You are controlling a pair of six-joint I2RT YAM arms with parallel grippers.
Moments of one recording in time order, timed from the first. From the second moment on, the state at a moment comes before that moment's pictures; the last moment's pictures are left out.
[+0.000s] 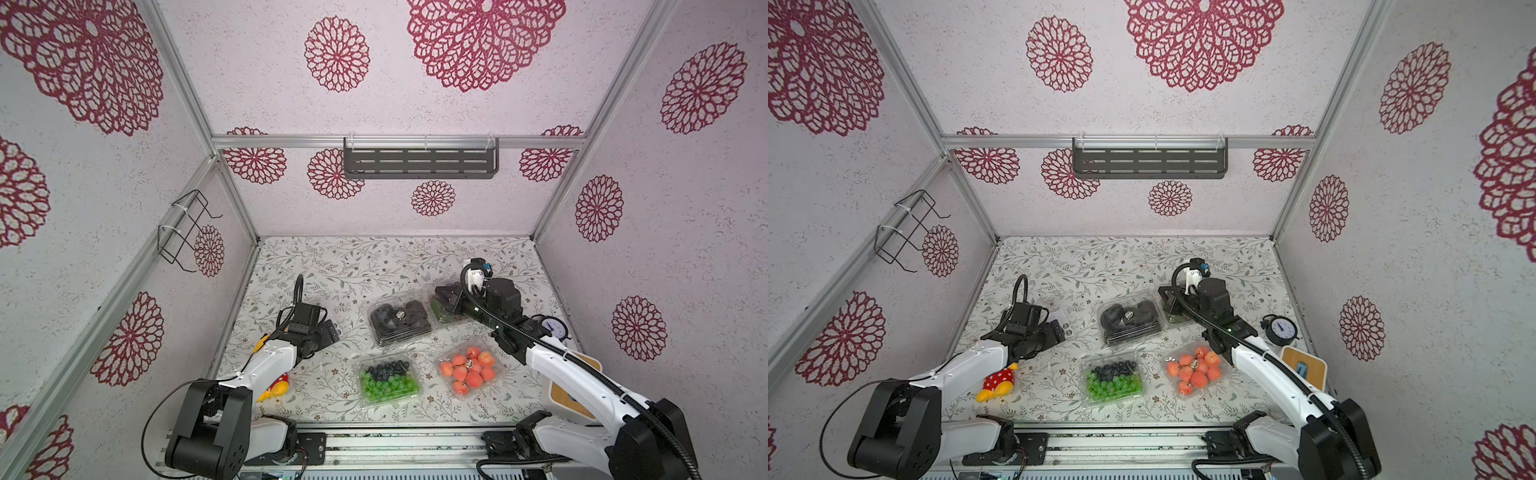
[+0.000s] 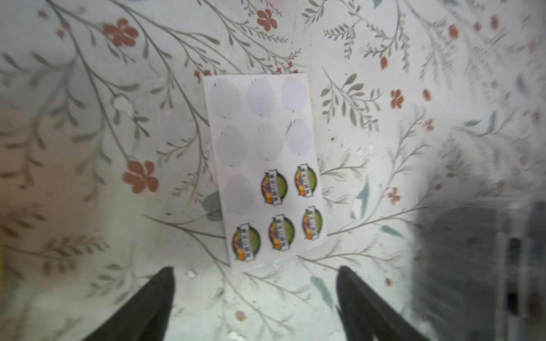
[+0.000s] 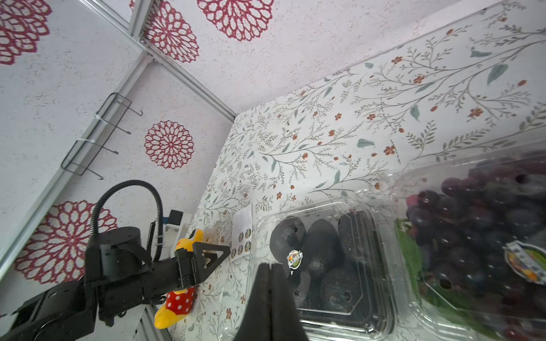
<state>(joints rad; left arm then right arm) -0.22 1.31 0.59 -0.35 -0.09 -0.67 0.47 1.14 0.75 0.08 -0.32 0.70</state>
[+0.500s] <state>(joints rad) -0.28 1.64 0.85 -0.48 -0.24 -0.72 0.43 0.97 0.72 0.07 -0.32 0.63</state>
